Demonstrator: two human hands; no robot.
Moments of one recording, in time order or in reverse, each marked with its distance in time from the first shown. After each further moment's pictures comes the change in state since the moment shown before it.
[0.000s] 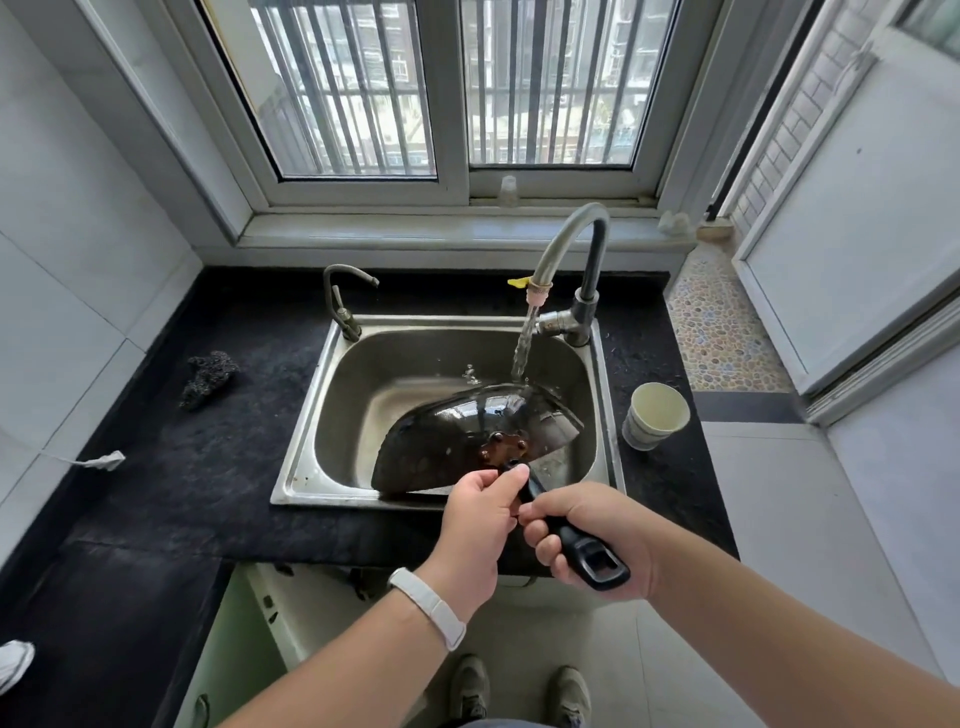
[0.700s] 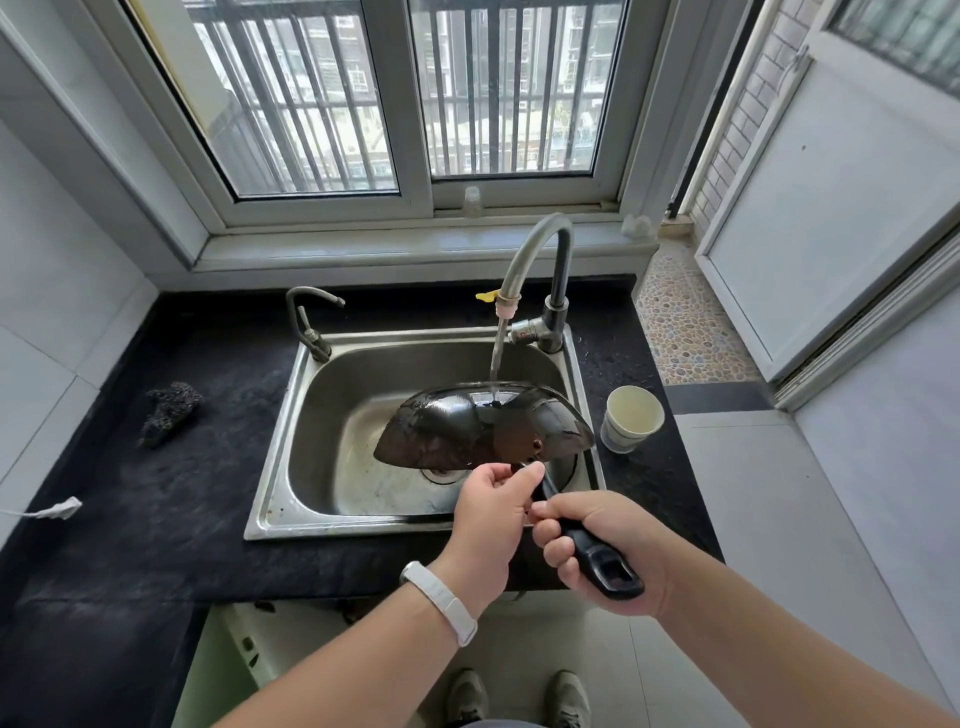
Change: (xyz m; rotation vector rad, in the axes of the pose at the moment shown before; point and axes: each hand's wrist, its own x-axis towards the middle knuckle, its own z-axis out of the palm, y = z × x) left_hand 0.013 0.008 0.029 0.064 -0.103 0.033; right_hand -0.009 0.000 -0.017 0.215 0.009 -0.100
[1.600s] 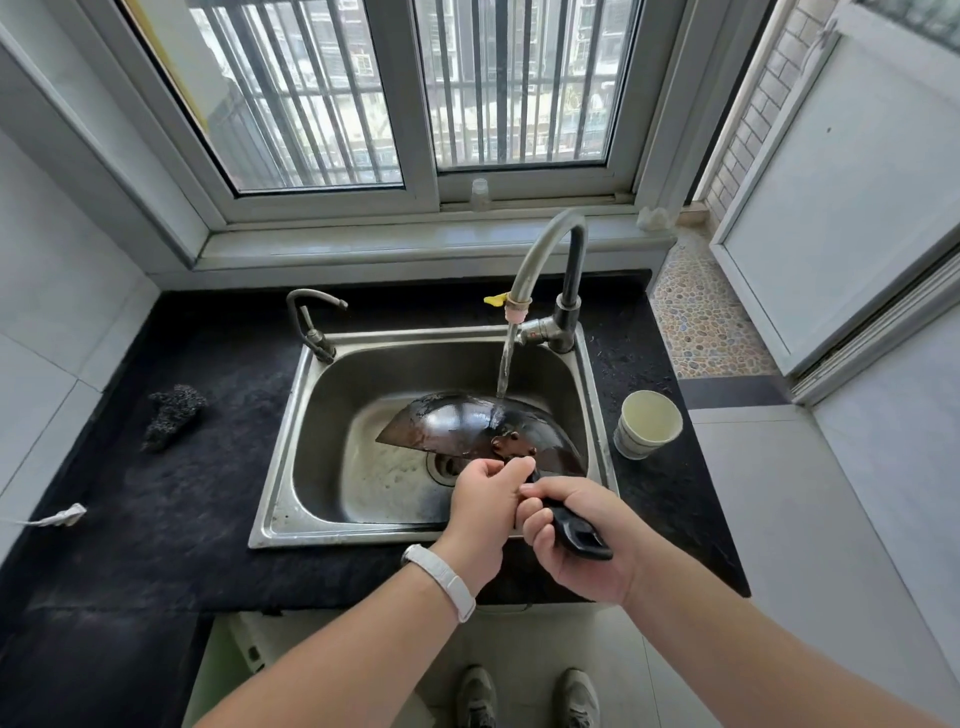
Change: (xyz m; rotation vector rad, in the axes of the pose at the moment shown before) left_hand 0.040 0.010 -0.007 0.100 0.089 -0.077; right_hand 0.041 -0.020 0.010 0.301 -0.094 0.095
